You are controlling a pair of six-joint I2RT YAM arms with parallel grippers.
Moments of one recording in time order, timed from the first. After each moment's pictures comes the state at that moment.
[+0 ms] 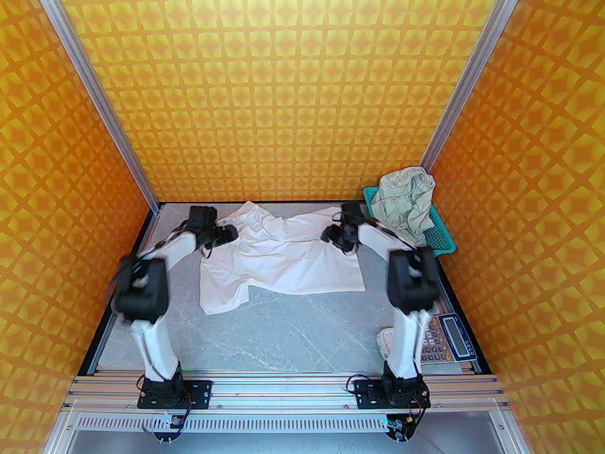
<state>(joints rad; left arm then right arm) -0.09 1.71 1.20 -0.33 0.26 -0.39 0.15 1.80 1.30 -0.51 -0.20 0.54</state>
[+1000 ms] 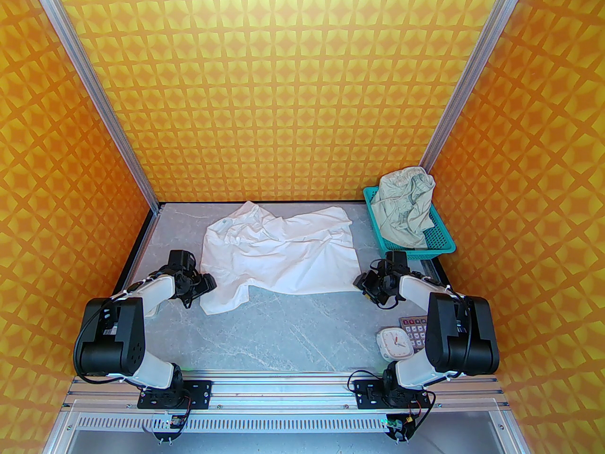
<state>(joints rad) 0.01 1.56 0.77 -0.39 0.19 -0.47 -0.13 1.57 0.73 -0.34 -0.39 0.58</state>
